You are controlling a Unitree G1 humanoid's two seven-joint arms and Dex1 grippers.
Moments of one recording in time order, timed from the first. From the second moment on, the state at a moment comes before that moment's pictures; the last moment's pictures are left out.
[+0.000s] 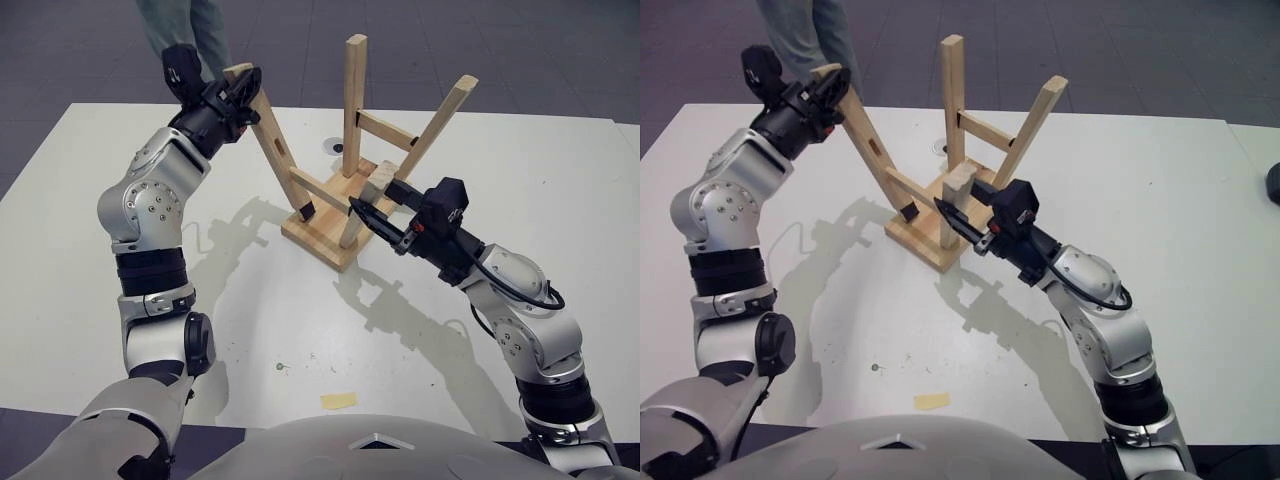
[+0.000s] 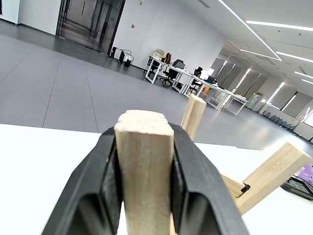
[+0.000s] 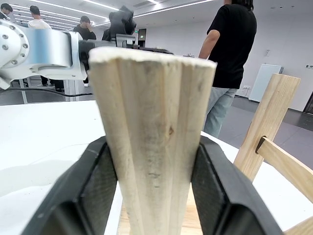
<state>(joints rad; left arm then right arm) -0.66 0.25 0.28 0.05 -0.66 0.73 -0.21 -0.09 -0.43 0.14 -0.54 0.47 0.38 0.48</state>
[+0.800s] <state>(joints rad) -0.53 0.28 0.14 0.00 -0.53 0.45 -0.34 -0.08 -0.41 0.14 -0.54 0.45 0.39 0.50</state>
